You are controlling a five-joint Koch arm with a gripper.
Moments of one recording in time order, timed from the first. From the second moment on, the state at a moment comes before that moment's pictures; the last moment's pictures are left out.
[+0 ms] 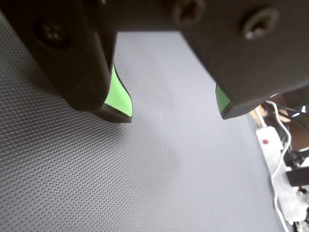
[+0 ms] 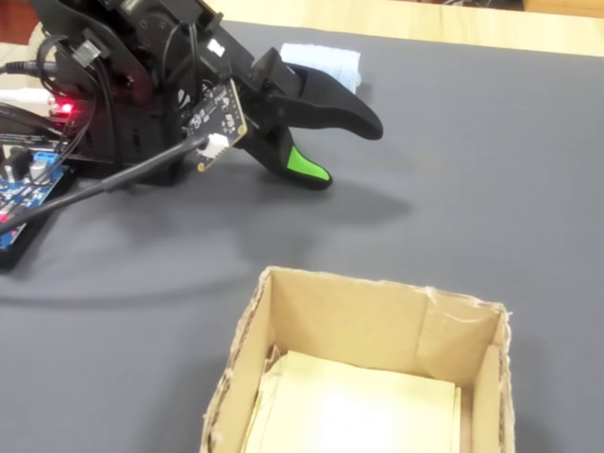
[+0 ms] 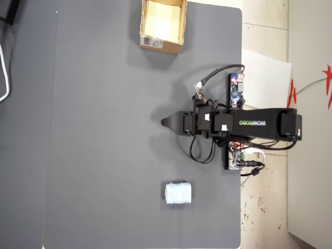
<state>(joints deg) 4.6 130.8 176.7 -3.7 94.0</state>
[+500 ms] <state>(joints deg) 3.2 130.8 176.6 -3.6 93.9</state>
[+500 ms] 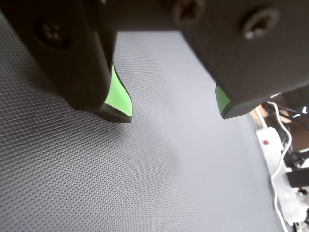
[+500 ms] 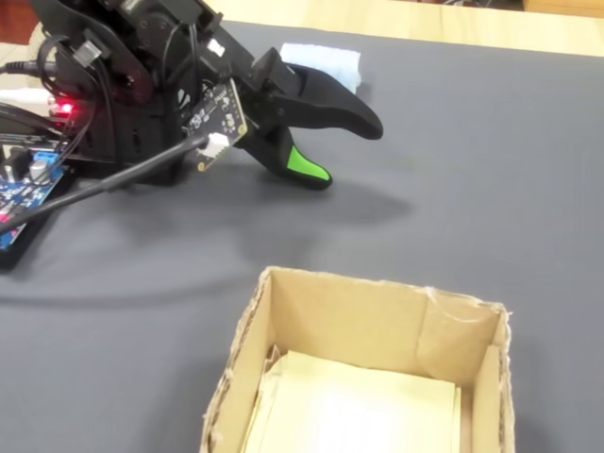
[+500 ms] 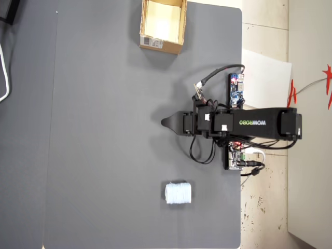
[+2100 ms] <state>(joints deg) -49.8 106.9 132.9 35.2 114.8</state>
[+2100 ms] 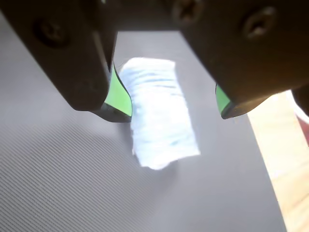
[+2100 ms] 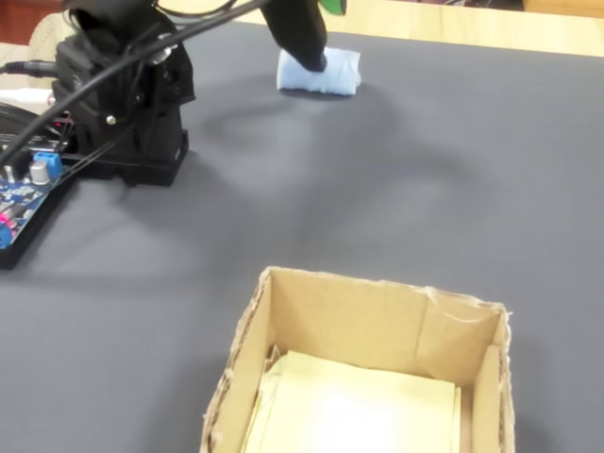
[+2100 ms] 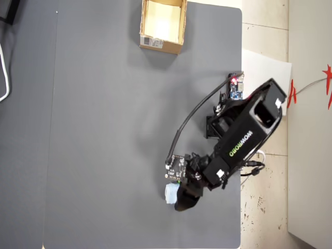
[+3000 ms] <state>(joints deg) -47.8 96.1 136.1 18.7 131.7</state>
